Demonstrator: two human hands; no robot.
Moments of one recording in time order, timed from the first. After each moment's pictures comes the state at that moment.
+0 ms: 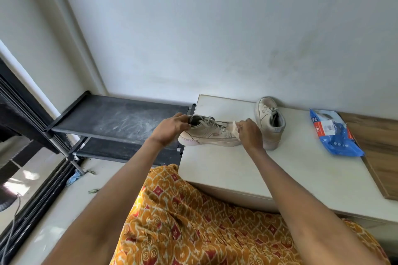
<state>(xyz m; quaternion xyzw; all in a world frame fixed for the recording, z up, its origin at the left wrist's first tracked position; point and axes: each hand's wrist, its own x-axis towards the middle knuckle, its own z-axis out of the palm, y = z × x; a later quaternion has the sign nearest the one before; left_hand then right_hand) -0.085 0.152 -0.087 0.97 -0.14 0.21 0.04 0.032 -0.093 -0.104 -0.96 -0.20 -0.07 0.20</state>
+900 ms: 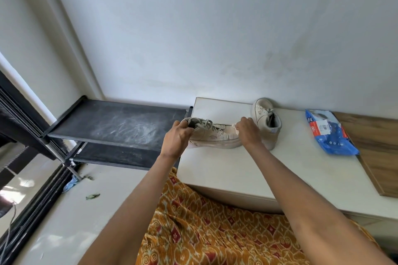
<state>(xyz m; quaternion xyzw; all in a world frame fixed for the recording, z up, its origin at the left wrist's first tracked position) -0.091 0.111 -0.108 0.95 0.02 0.27 0.12 0.042 -0.092 -0.093 -0.96 -0.25 -0.05 0.08</state>
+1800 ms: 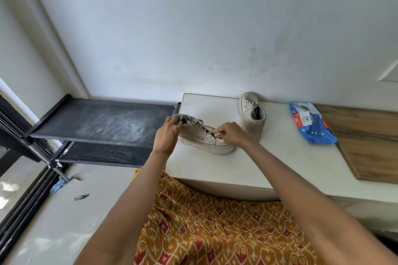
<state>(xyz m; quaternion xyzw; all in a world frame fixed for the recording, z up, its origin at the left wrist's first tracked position) -0.085 0.102 -0.118 0.97 0.04 0.23 0.07 0.022 -0.108 -0.081 -0.92 -0.33 0.16 0.17</state>
